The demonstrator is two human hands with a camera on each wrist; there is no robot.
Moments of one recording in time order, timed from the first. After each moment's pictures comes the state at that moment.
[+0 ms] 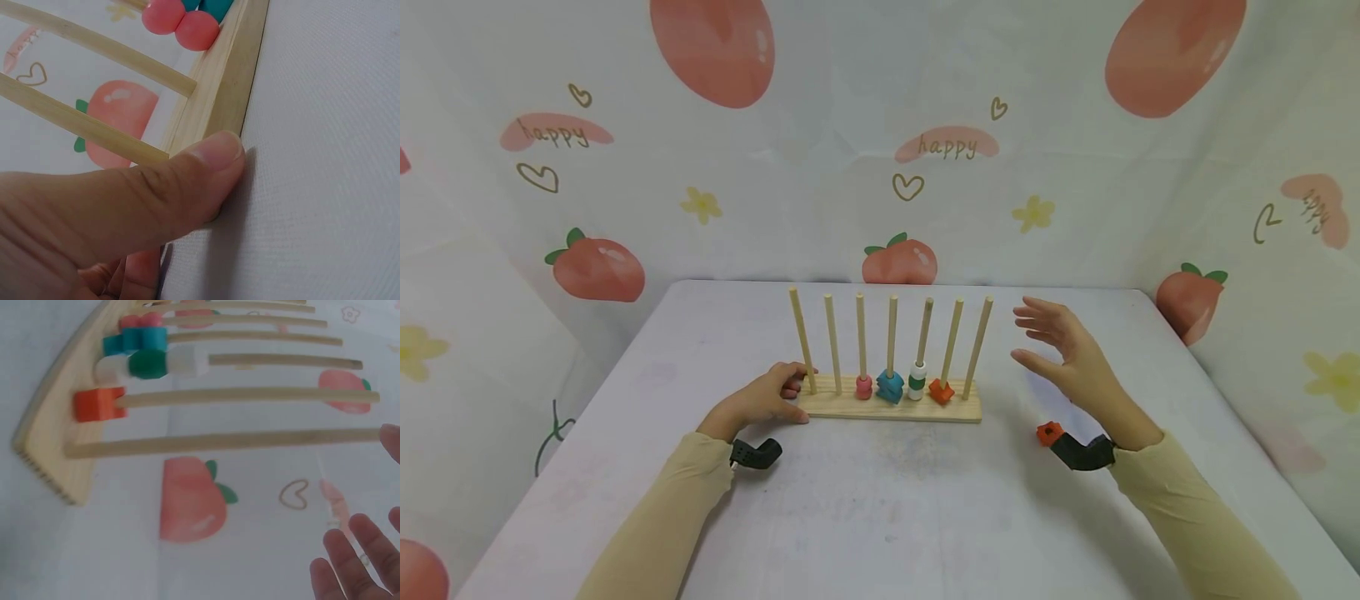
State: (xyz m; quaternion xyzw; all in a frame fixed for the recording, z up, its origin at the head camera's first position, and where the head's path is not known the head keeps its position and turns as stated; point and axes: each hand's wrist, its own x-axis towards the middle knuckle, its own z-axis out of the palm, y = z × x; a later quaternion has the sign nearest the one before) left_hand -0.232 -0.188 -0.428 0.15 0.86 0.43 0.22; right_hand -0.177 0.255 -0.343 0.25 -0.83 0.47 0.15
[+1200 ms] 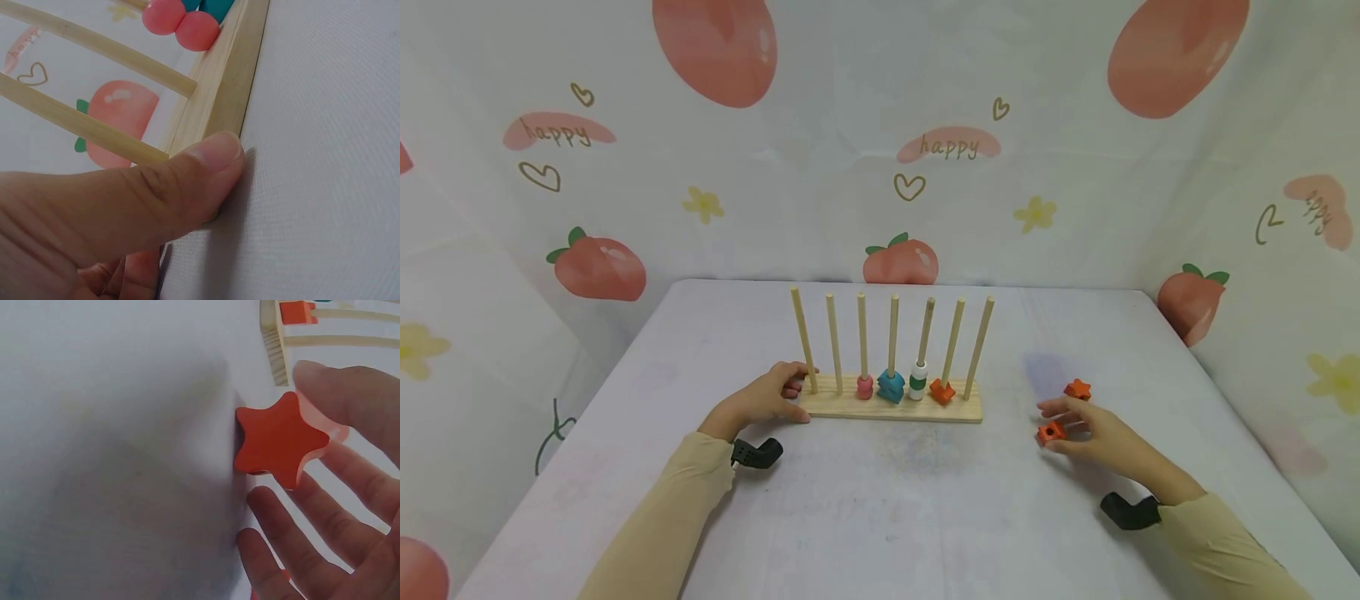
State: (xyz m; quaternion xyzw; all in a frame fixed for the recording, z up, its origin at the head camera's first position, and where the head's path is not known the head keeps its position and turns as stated) left_hand -0.230 -0.187 -0.427 0.15 0.86 0.44 0.22; right_hand -0.140 0.321 -0.418 0.19 -0.91 0.36 -0.06
